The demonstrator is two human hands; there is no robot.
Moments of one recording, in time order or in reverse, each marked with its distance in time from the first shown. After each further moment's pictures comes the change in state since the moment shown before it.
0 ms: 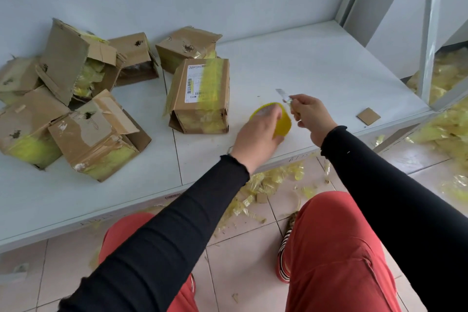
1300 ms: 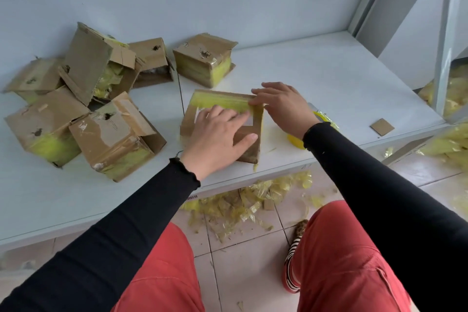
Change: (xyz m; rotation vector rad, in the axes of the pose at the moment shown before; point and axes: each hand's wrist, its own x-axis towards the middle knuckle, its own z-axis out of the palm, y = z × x) left_hand -0.042 -0.064 -0.088 0.506 -0.032 0.003; right_hand 0.006 -0.039 0.062 -1.001 -0.144 -0.847
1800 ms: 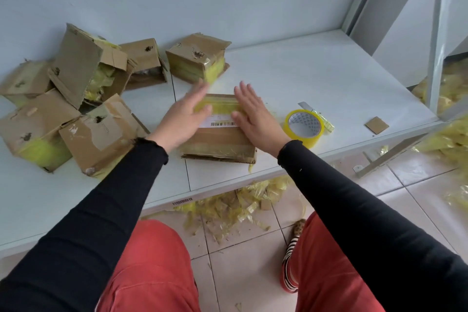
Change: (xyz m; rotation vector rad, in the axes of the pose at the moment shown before) left_hand 0.024 -0.071 -0.001 -0.607 -0.075 -0.236; right_hand -0.009 -0.052 0.020 0.429 -0.041 0.161
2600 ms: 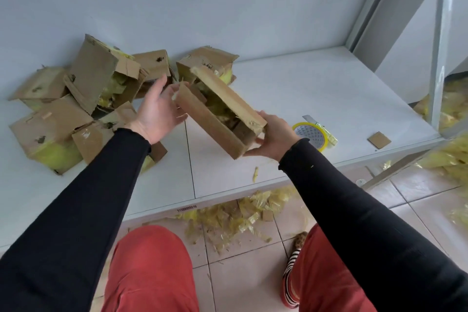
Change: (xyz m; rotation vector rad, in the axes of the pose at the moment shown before) left_hand 0.012 -0.035 -0.050 -1.185 0.072 -0.291; right_hand 0.010 -0.008 -0.014 1.253 -0.013 0.833
